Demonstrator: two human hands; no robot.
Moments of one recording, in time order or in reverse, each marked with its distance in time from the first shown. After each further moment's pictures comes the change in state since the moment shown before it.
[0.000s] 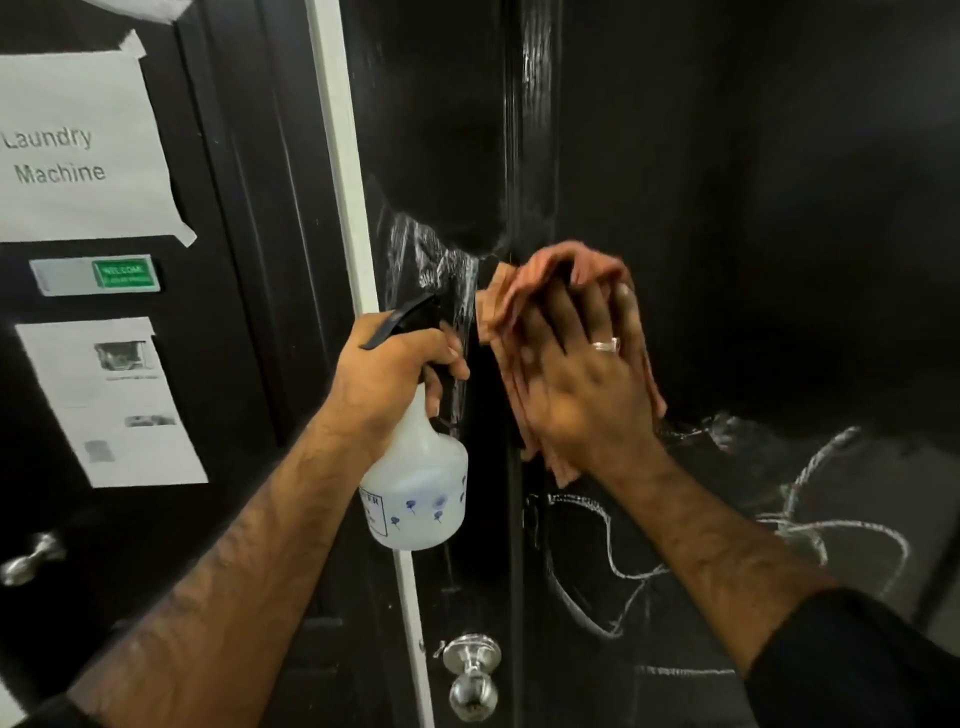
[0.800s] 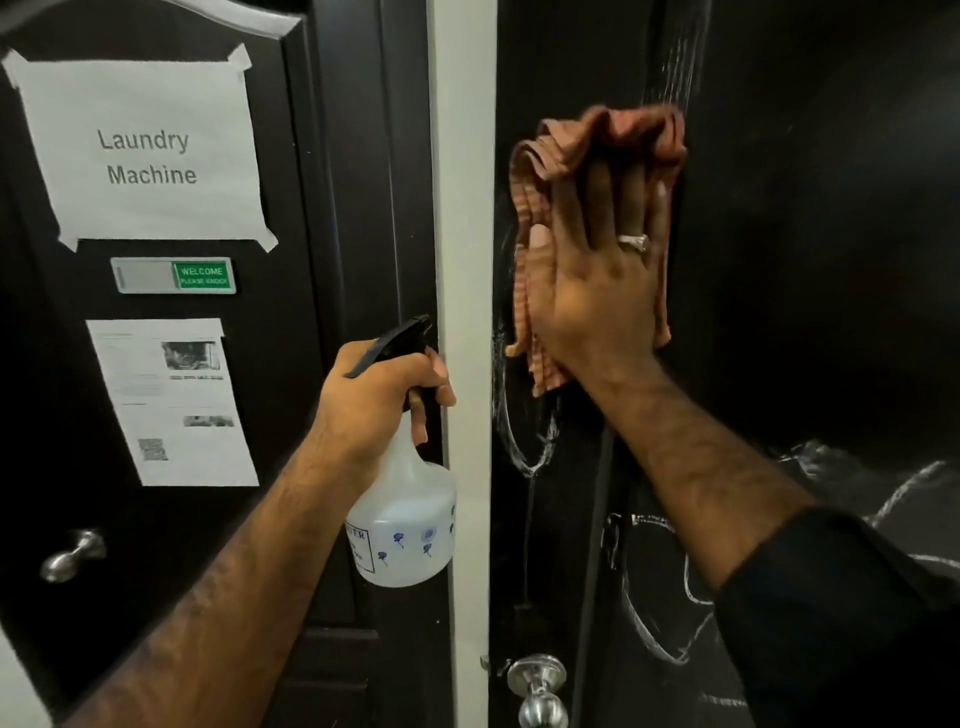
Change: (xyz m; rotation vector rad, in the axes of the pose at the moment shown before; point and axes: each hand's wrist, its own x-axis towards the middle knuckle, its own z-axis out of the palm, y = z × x) left_hand -0.018 -0.008 -0.107 -0.030 0.088 -0.090; right_hand 0.131 -0.077 0.002 0.021 0.031 0.229
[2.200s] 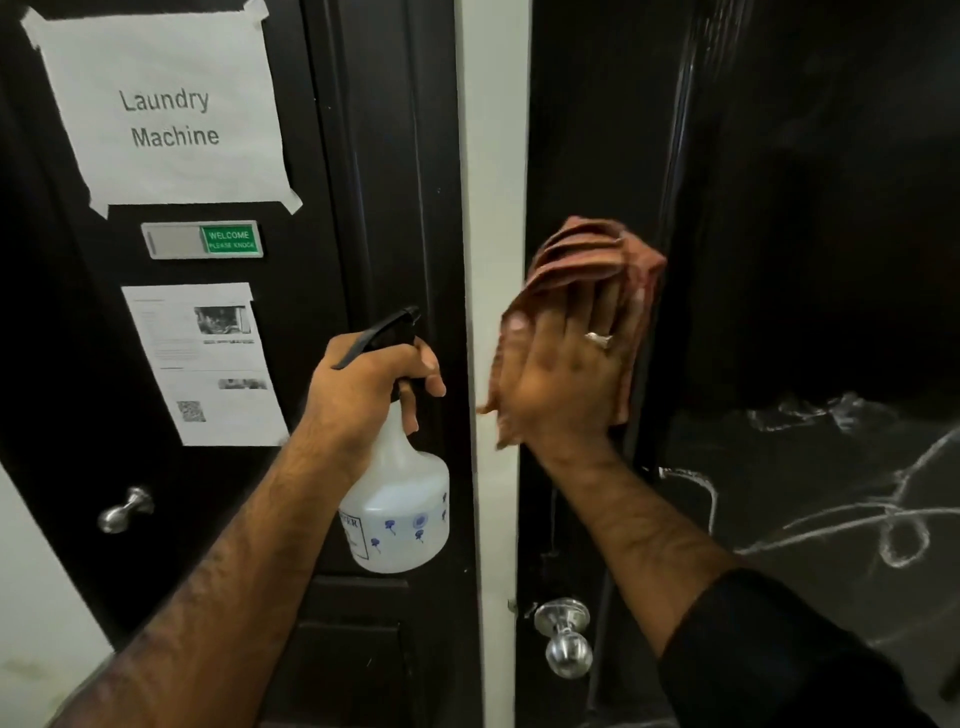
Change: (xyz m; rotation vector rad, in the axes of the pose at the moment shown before) left_hand -0.022 -0.020 -0.039 0.054 0.045 -0.097; right_hand -0.117 -0.058 0.030 0.017 0.057 0.081
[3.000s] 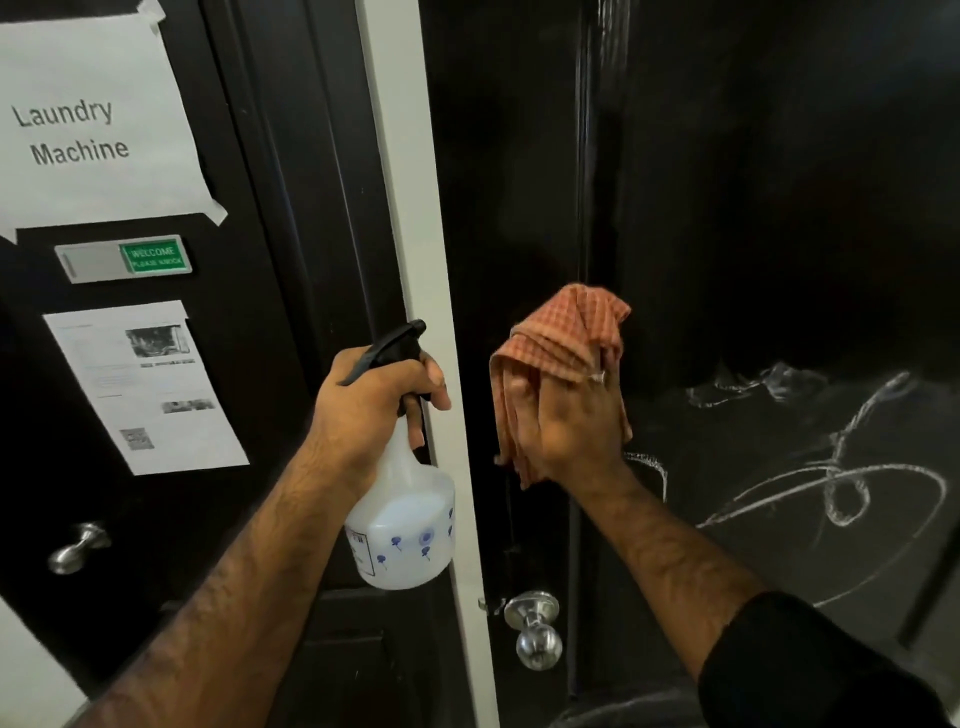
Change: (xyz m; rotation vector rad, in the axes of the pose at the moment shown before) left_hand -0.005 0.000 0.057 -0.023 -0.147 0.045; right_hand -0.049 0.078 -0.014 0.181 -0.168 -0.078
